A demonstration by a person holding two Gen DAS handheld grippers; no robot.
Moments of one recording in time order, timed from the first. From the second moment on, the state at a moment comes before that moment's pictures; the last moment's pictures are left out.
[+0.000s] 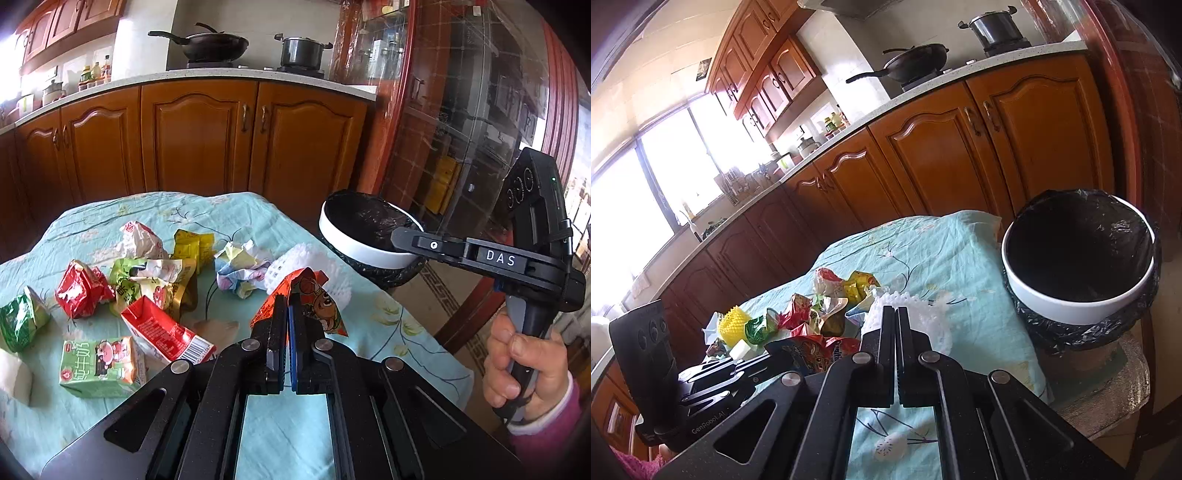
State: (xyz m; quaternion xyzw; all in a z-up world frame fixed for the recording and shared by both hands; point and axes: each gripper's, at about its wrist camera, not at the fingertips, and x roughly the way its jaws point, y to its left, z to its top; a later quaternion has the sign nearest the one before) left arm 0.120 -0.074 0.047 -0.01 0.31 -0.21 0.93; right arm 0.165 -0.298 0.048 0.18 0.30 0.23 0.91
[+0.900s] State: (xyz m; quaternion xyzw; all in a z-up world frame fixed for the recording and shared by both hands) left arm 0.146 -0.085 0.062 -0.03 0.31 -0.21 0.93; right arm 0.188 -0.308 0.020 0.15 0.33 0.19 0.91
